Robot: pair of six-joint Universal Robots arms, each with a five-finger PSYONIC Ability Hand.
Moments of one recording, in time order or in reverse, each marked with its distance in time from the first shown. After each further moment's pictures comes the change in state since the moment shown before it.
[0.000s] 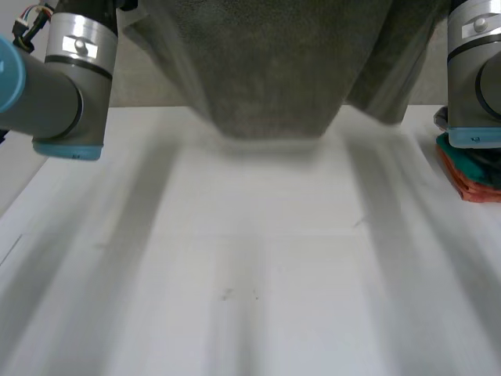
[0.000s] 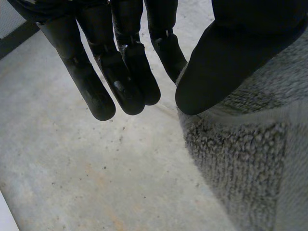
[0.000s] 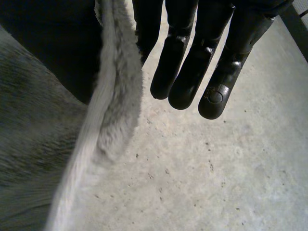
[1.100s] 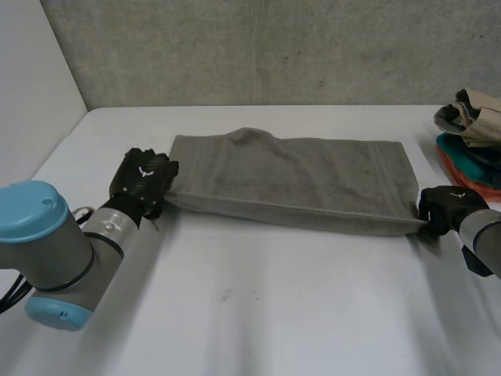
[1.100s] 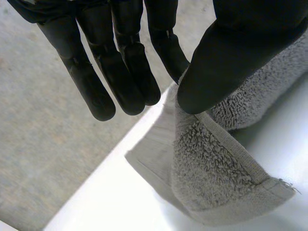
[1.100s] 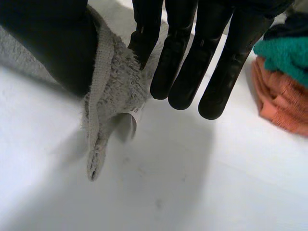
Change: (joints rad) left arm 0.043 0.040 -0.686 -0.188 0.036 0.013; right arm -0.286 0.080 0.552 0.592 -0.136 0.395; left_hand 0.000 0.000 0.000 0.000 0.000; right_hand -0.010 0.000 0.002 -0.001 -0.005
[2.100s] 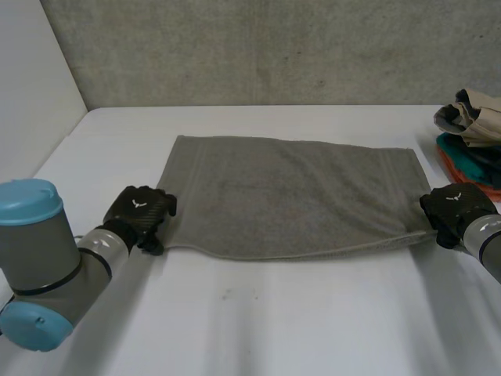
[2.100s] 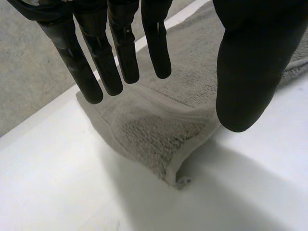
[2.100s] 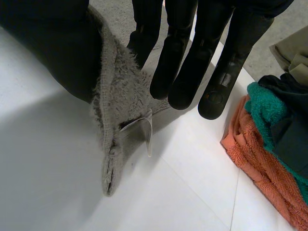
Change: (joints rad) left arm 0.038 0.013 -0.012 -0.280 0.000 -0.121; right arm 0.009 -0.128 0.124 -0.032 -0.008 -0.379; left_hand -0.583 -0.635 -0.622 -0.640 -0.601; right_hand 0.000 0.000 0.000 0.000 0.007
